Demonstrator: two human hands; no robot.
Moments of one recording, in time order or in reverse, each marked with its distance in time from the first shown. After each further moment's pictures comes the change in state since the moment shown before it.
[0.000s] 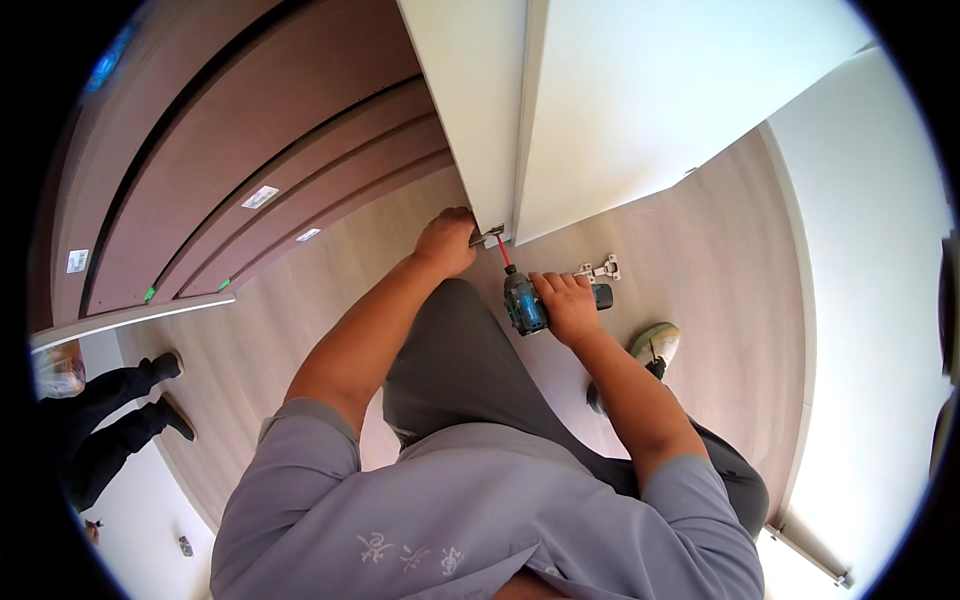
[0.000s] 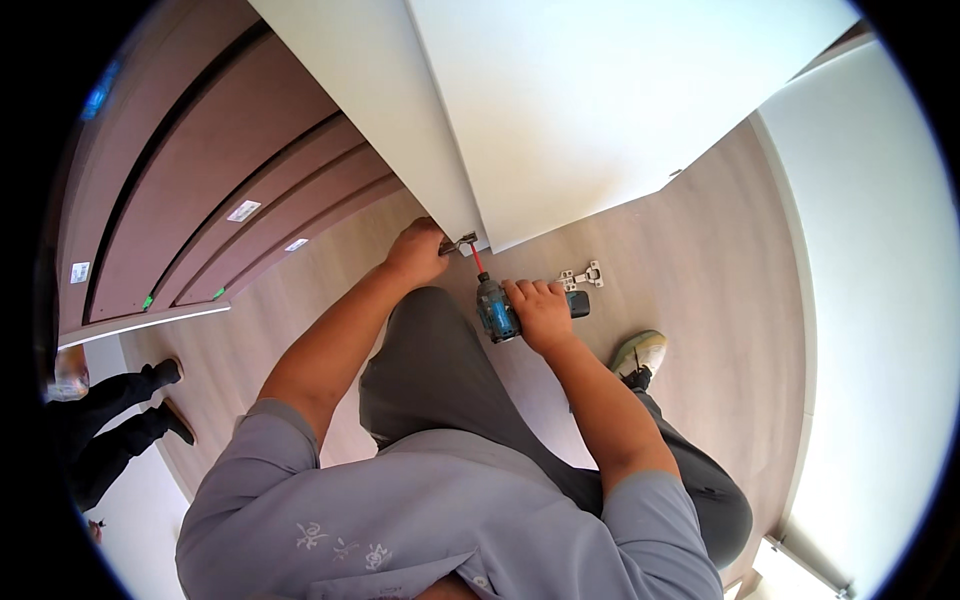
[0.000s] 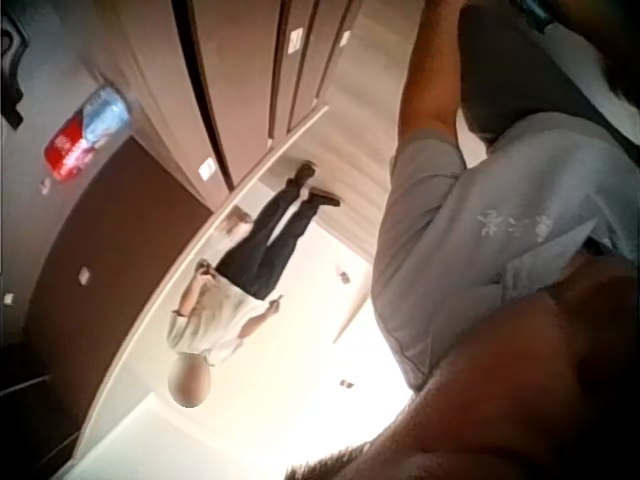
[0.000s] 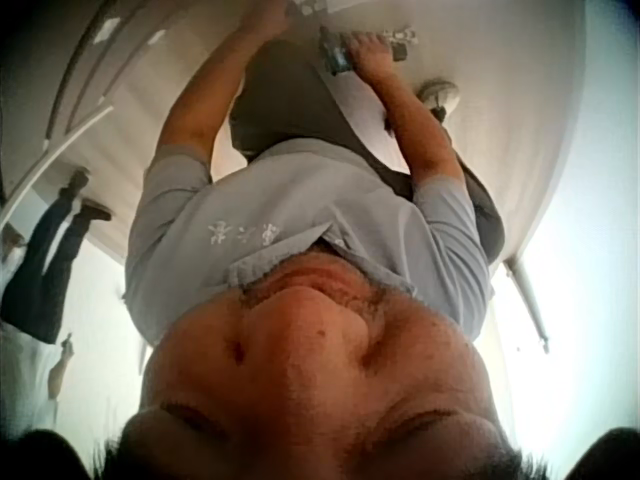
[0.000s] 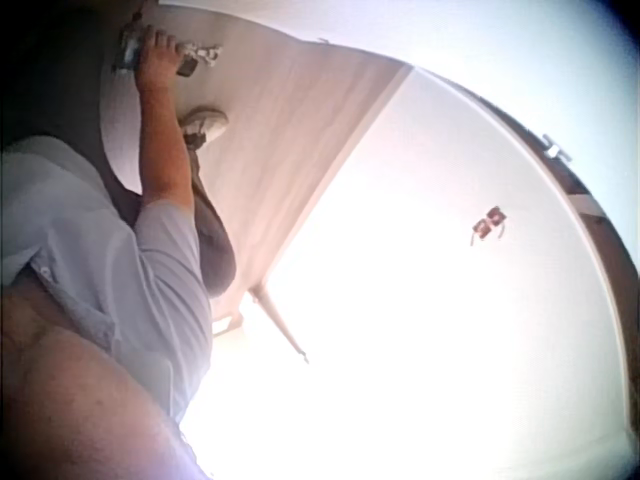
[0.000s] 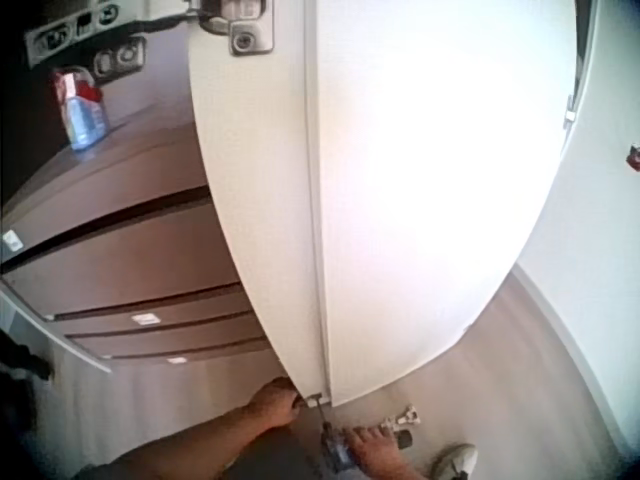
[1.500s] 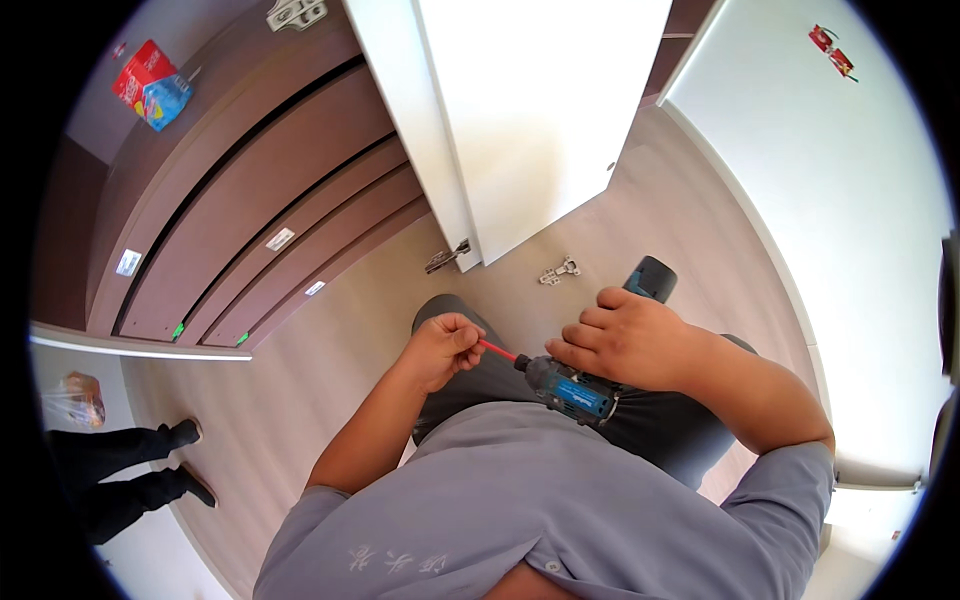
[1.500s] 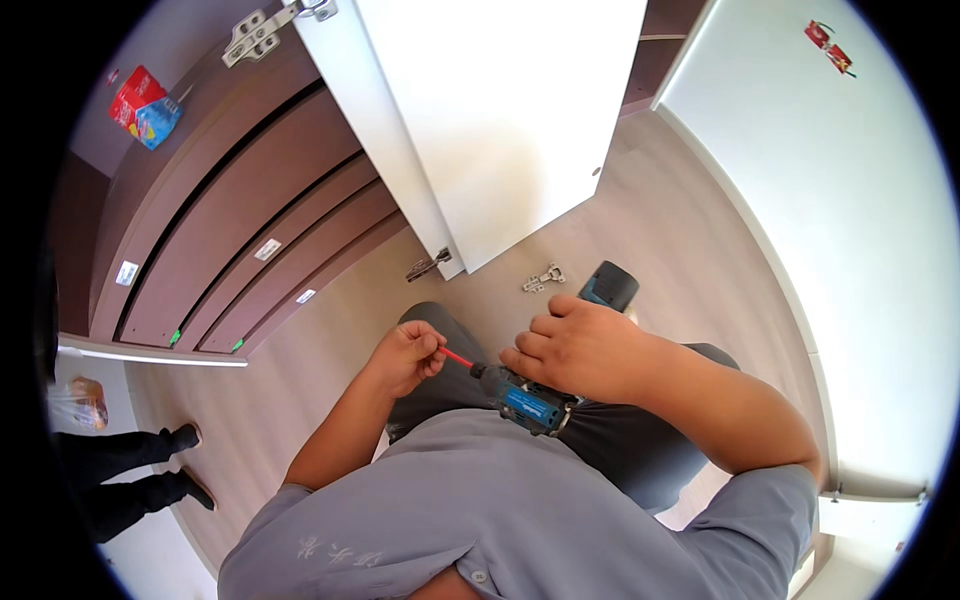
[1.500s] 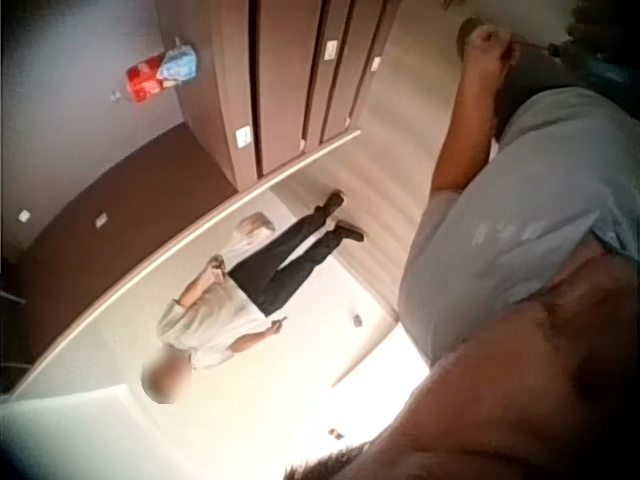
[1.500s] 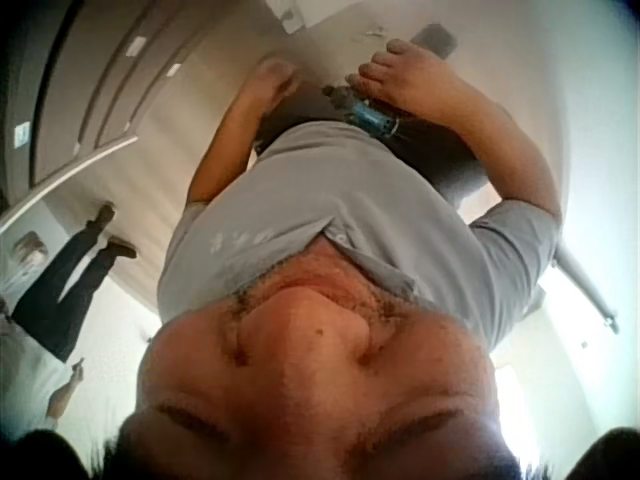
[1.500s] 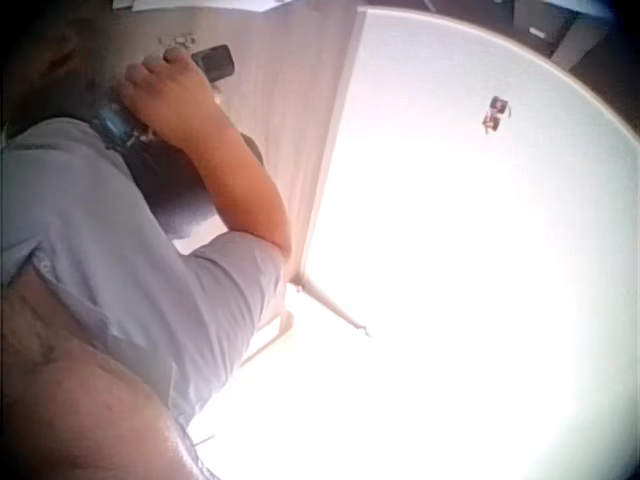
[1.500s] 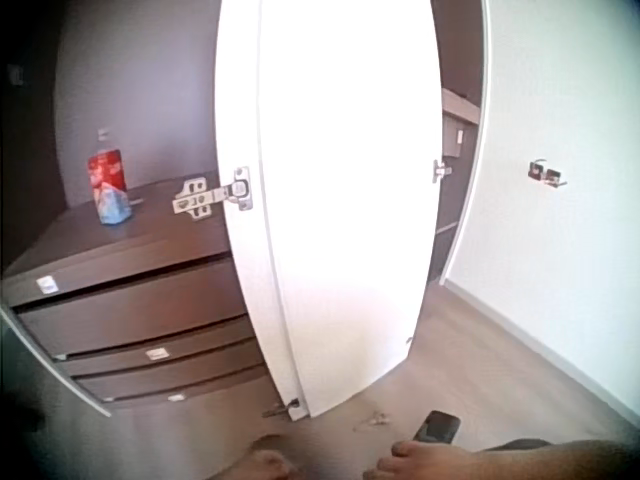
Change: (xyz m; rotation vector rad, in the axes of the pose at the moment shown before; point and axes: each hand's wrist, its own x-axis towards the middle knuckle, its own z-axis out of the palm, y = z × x) left_hand -0.188 0.117 -0.064 -1.729 -0.376 -0.264; right_hand -0.115 -0.086 -0.321 -0.297 -0.019 -0.627
